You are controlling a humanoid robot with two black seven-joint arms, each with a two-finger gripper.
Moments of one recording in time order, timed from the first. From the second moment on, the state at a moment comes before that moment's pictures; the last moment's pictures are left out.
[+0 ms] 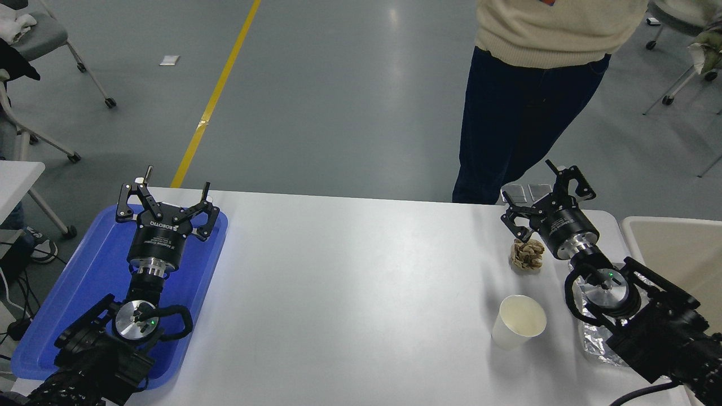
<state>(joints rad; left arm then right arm) -0.53 0.15 -1.09 -0.44 -0.08 -0.78 -0.37 0.59 -0.29 0.71 0.61 0.17 0.39 0.24</state>
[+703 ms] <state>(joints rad) -0.53 0.15 -1.09 -0.44 -0.08 -0.78 -0.37 0.63 -0.29 0.70 0.64 0.06 0.39 0.24</state>
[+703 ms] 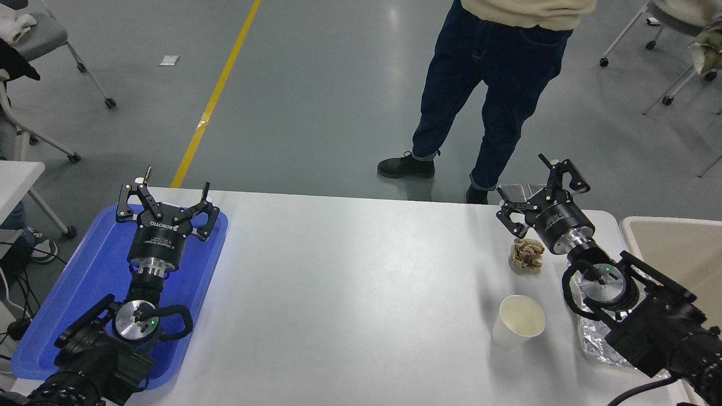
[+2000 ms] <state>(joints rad) -0.53 0.15 -1.09 -0.44 -0.08 -0.78 -0.37 1.61 -0.79 -0.71 1.14 -0.57 0.51 0.23</state>
